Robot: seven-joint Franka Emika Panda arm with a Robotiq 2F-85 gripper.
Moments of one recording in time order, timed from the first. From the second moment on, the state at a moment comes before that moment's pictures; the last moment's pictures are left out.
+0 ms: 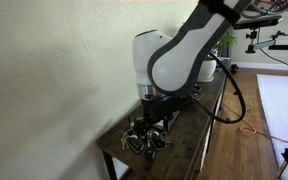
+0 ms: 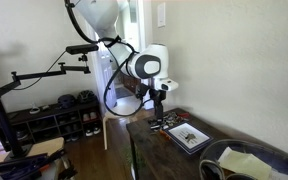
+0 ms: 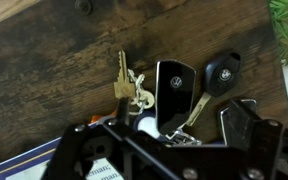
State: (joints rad) arm 0.21 0.48 -0.02 -2.04 0.01 2.50 0.59
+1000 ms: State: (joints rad) arm 0.20 0.52 -0.02 -2.04 0.06 2.51 0.61
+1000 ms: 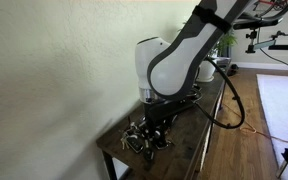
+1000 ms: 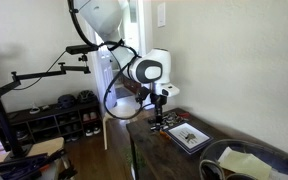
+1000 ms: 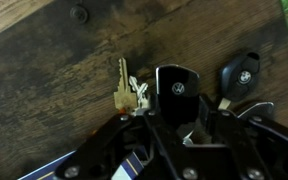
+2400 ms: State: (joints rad) arm 0.22 0.40 -0.06 -2.08 -0.05 2.59 0.61
